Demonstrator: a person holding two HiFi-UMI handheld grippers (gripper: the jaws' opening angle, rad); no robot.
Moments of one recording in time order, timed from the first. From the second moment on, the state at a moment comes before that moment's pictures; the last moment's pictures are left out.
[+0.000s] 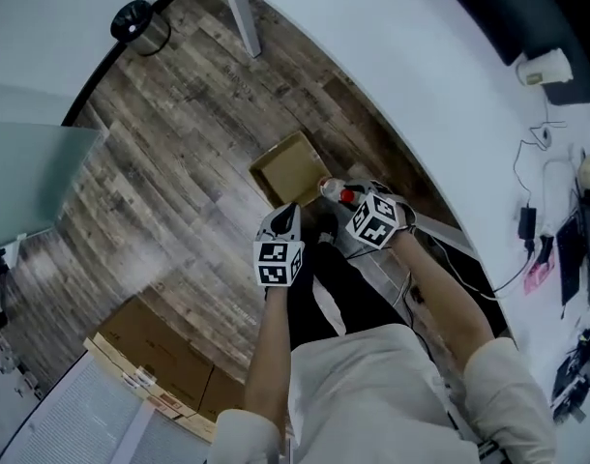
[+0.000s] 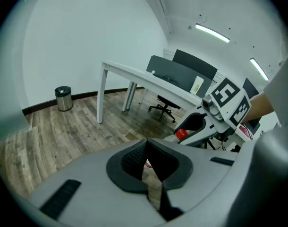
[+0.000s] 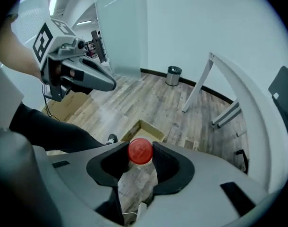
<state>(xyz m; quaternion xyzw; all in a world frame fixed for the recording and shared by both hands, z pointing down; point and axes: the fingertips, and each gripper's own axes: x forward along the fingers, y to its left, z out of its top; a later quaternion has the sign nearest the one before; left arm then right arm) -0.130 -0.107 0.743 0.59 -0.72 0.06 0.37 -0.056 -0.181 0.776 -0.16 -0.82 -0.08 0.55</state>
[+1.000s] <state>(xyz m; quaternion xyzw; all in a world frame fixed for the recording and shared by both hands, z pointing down) -0.086 -0.245 0.496 0.72 -0.66 0.09 0.20 -0.035 -0.306 0.415 -0.04 -0.93 -0.04 0.37</state>
